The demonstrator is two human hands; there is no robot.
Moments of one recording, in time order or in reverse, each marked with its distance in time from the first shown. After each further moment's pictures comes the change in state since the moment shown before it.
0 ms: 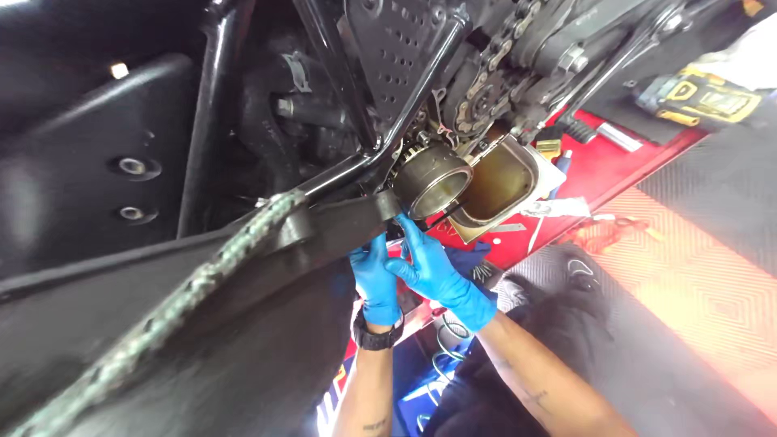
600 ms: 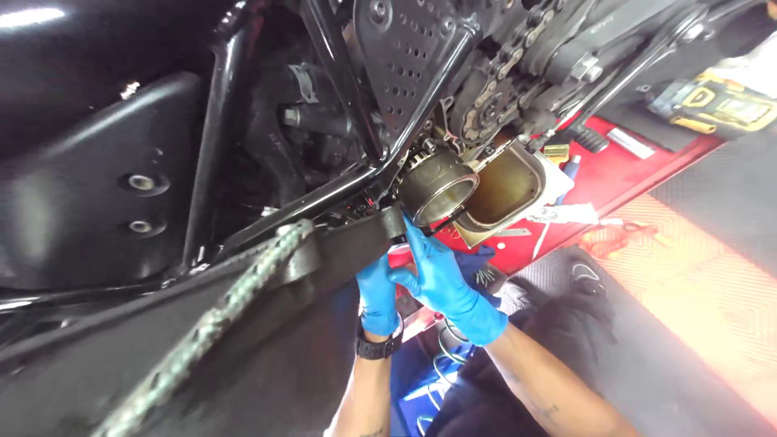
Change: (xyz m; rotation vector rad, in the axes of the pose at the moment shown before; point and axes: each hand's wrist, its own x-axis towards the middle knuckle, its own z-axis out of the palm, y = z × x) left_hand 0.001 0.005 -0.007 0.051 -0.032 -0.041; right_hand -0.003 -0.008 -0.005 -0.280 0.028 -0.044
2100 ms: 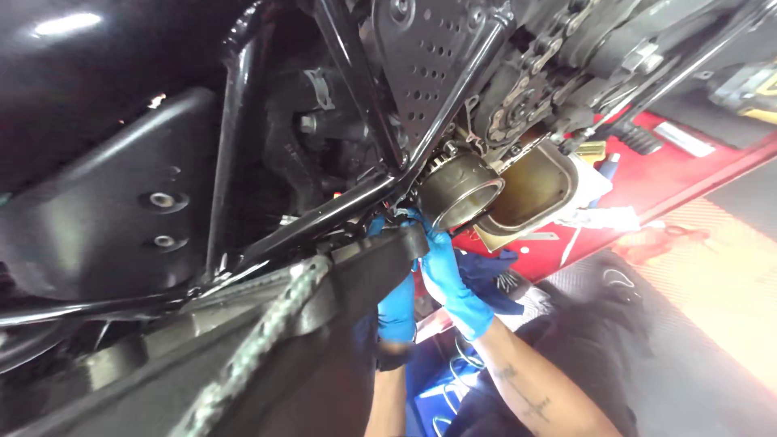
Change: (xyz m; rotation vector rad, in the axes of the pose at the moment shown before) left_hand 0.007 0.019 0.006 0.209 0.017 0.178; right_hand 0.035 -0.018 0.038 1.315 0.324 0.621
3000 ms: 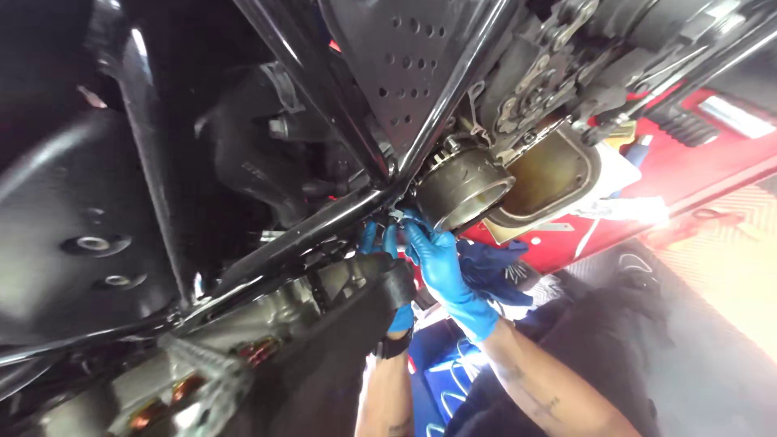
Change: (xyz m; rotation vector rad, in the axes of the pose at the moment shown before) left_hand -0.002 -0.032 0.005 0.200 0.158 0.103; right_hand 0.004 0.009 0.001 -0.013 0.039 -0.068
